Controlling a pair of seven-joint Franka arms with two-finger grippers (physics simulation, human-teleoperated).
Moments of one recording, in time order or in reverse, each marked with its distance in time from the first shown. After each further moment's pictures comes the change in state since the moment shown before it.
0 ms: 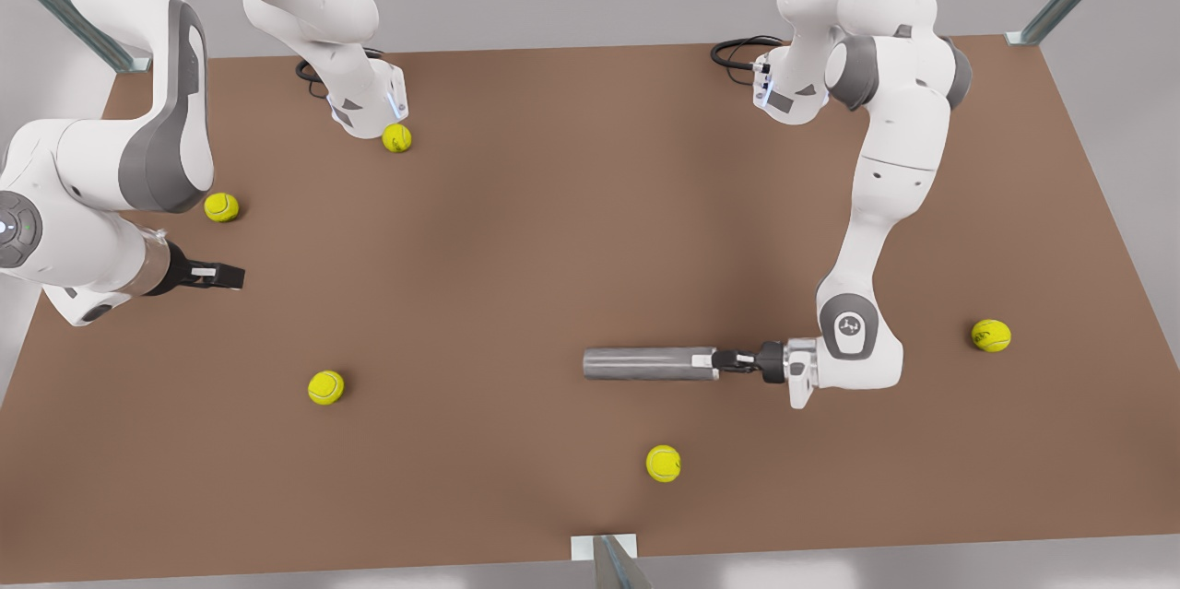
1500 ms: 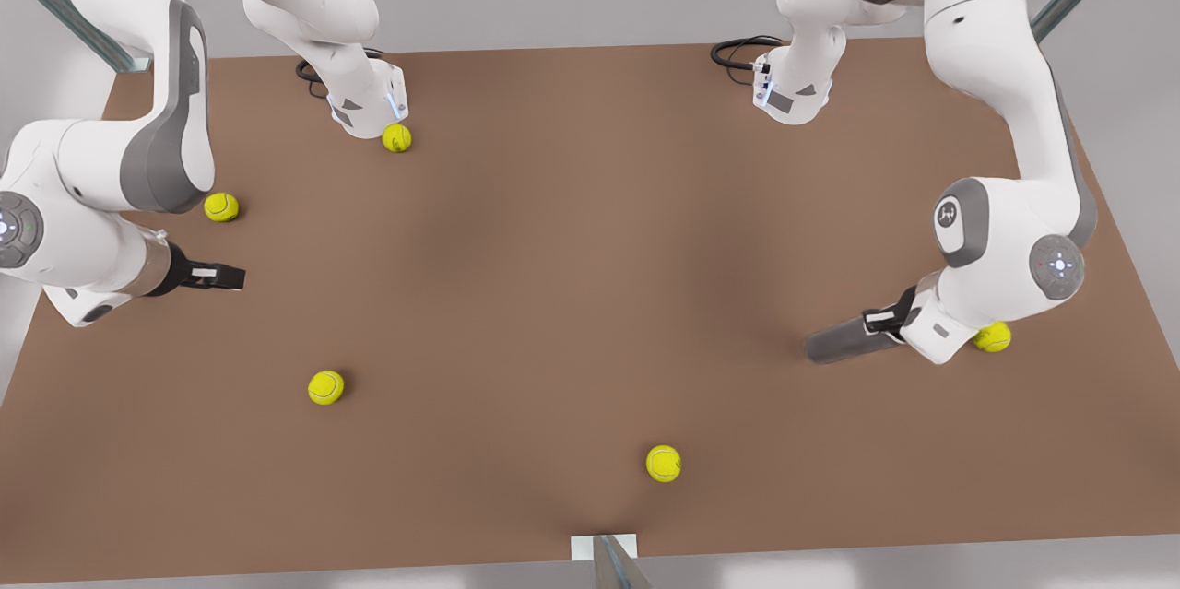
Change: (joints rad) left arm -0.033 -0.491 0.173 -0.056 1.074 -0.096 -0.637; right arm 0.001 0.000 0.000 0.001 0.000 0.003 0.001
